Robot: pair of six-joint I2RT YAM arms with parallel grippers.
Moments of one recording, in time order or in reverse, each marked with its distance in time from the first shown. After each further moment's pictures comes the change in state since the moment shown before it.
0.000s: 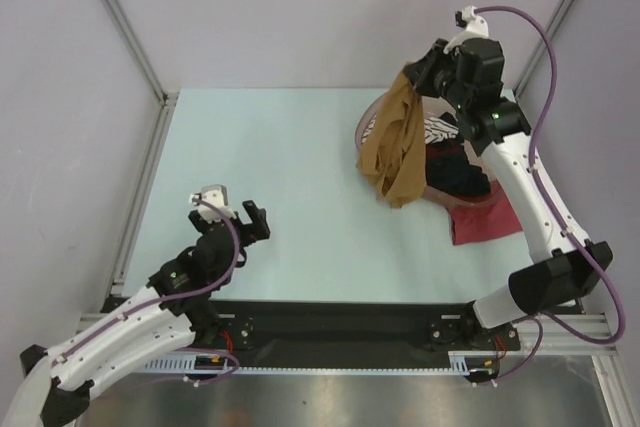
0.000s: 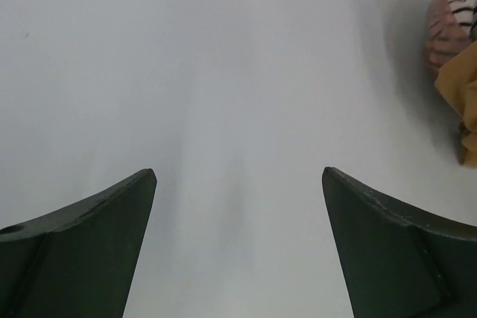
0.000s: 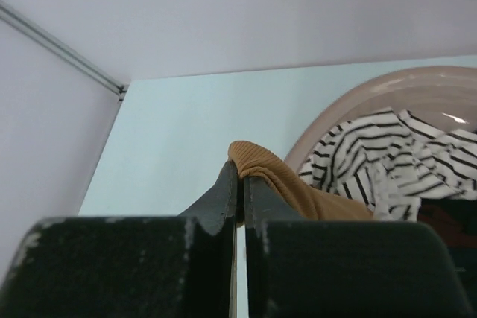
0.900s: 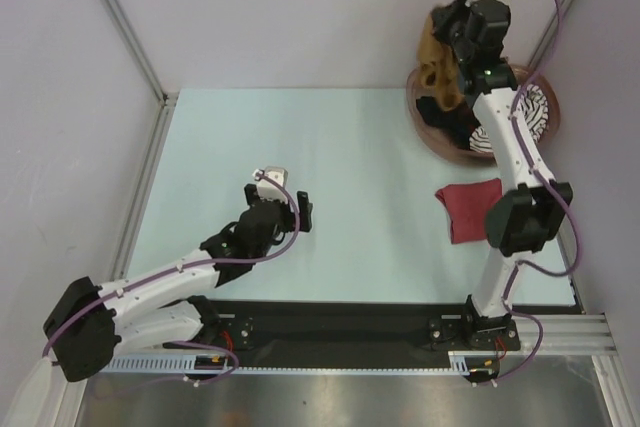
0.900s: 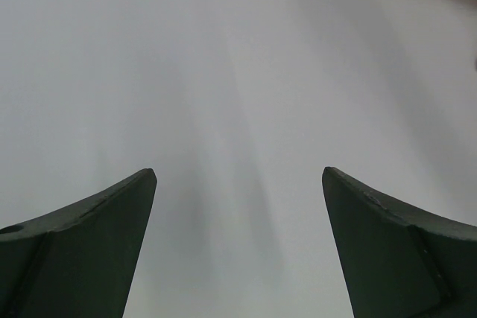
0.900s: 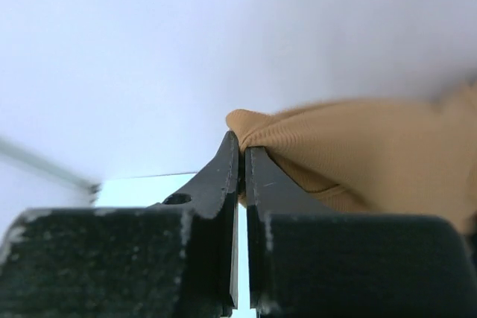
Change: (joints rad) left arm -0.004 0.546 0.067 0.464 0.285 0.206; right arm -0.204 0.472 0.405 0.244 0.063 0.043
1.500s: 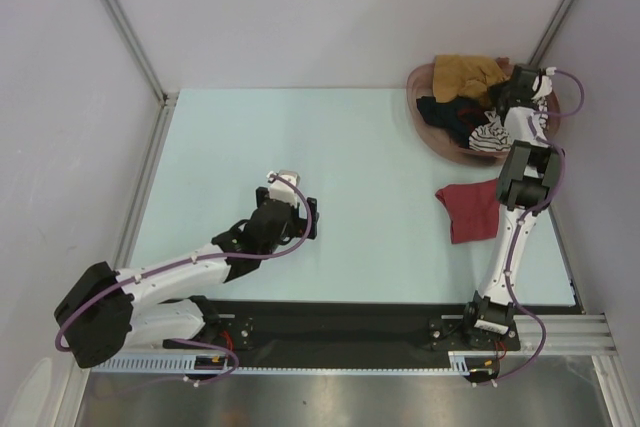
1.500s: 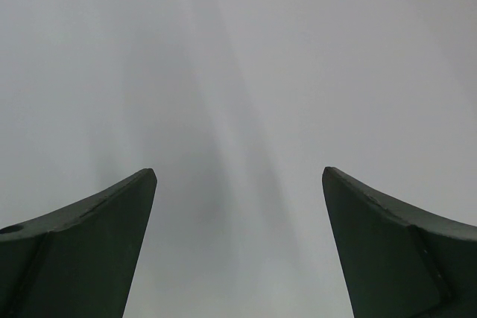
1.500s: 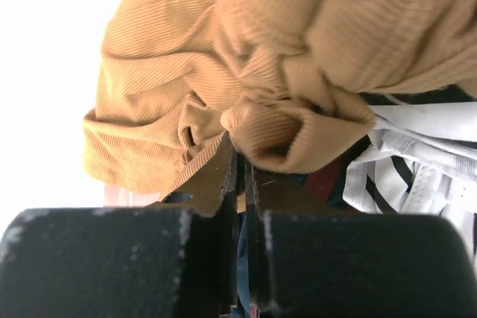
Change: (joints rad) left arm 0.000 0.102 0.006 0.000 0.074 0.001; right arm -0.370 0.577 0.103 0.022 -0.023 0.523
